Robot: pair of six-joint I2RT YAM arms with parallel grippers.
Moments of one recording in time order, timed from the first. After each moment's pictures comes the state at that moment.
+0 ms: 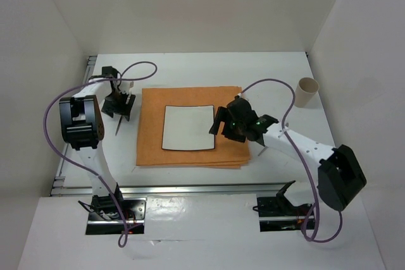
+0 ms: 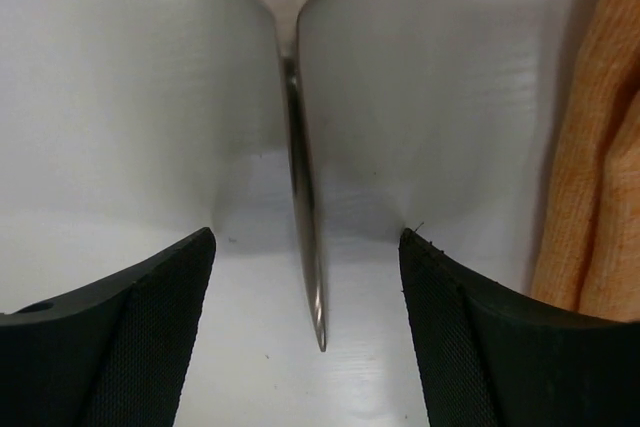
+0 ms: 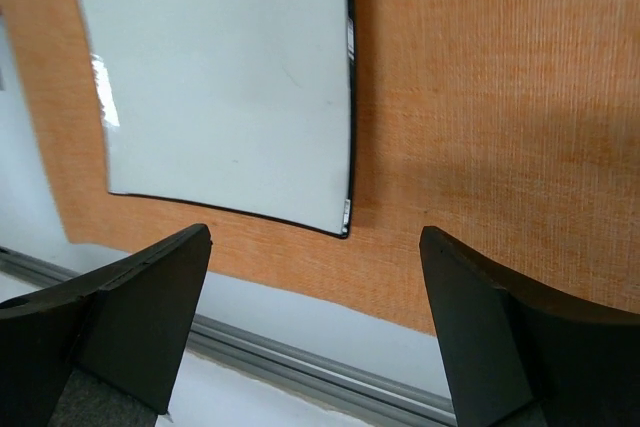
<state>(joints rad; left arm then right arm) 0.15 2.02 1.46 -0.78 0.03 0.31 0.65 1.35 0.85 -0.37 0.02 0.86</state>
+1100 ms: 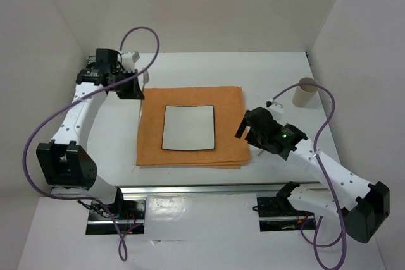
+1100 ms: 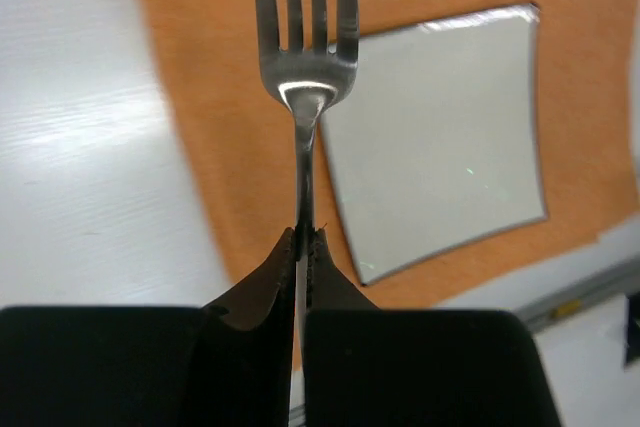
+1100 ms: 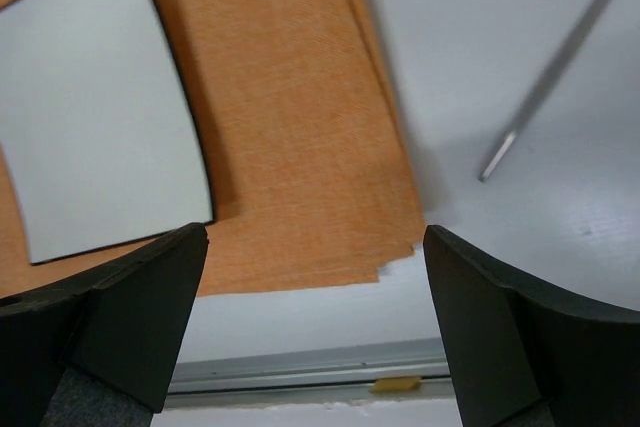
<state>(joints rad) 0.03 1.57 1.53 -0.90 0.33 -0.02 0.66 1.01 0.86 -0.76 0.39 0.96</state>
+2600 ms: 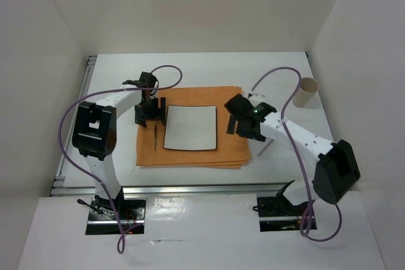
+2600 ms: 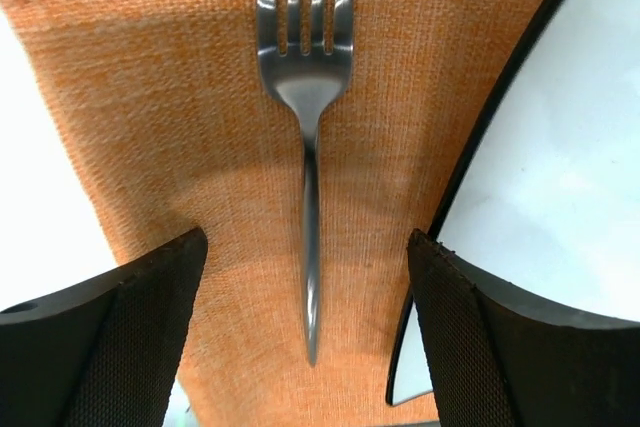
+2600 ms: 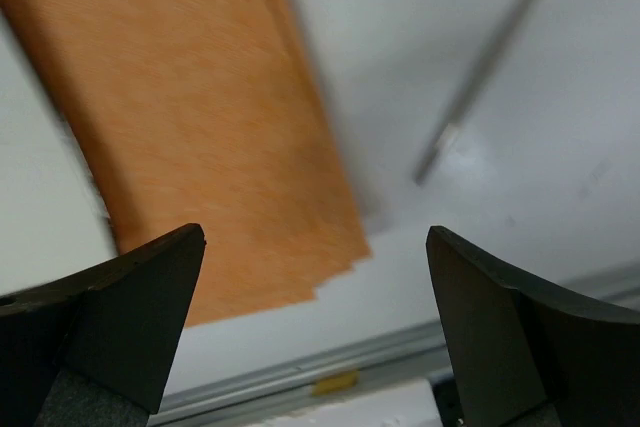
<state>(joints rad) -0.20 1.91 1.34 -0.76 0.05 -0.32 0.65 1.32 0.97 -0.93 0.45 0.94</state>
